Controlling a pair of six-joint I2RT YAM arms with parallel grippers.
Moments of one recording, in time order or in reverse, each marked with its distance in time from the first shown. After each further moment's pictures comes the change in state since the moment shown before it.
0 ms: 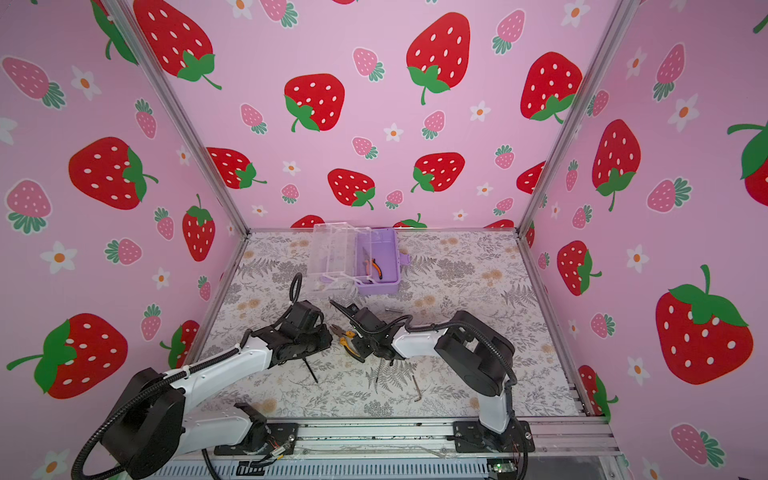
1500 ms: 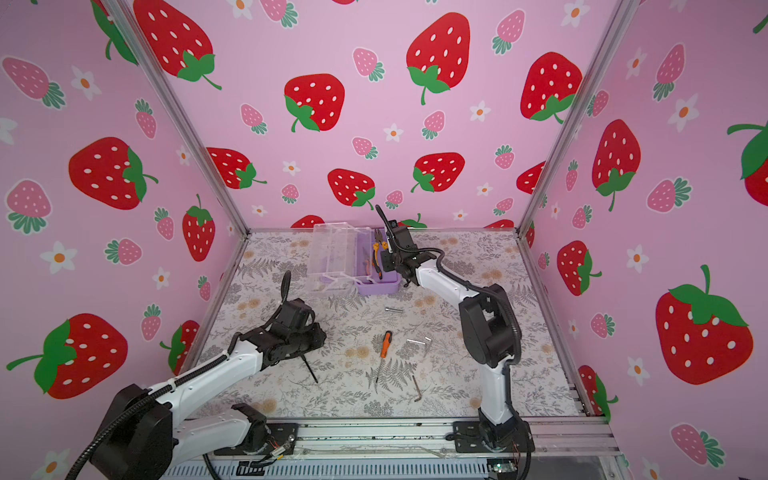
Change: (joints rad) left arm 0.063 -0.082 -0.007 -0.047 0.009 0.064; right arm -0.450 0.150 0.619 -0.263 -0.005 -0.037
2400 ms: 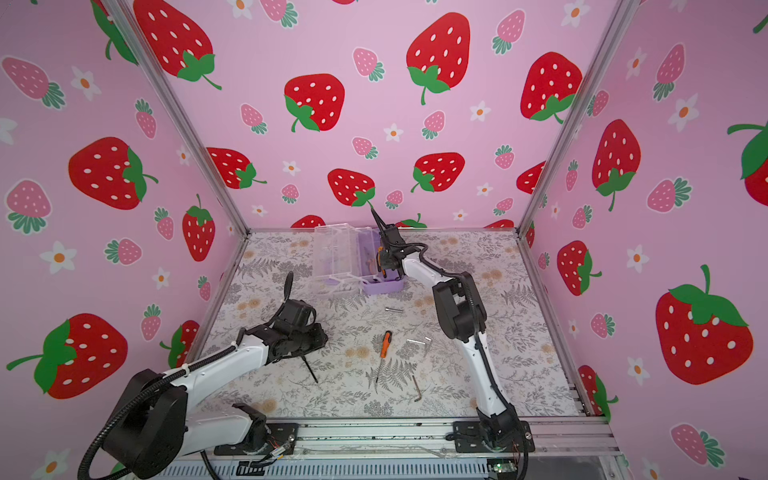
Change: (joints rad) left arm 0.033 0.090 0.000 0.032 0.069 0.008; right arm -0.021 0.364 0.372 -0.138 0.136 0.047
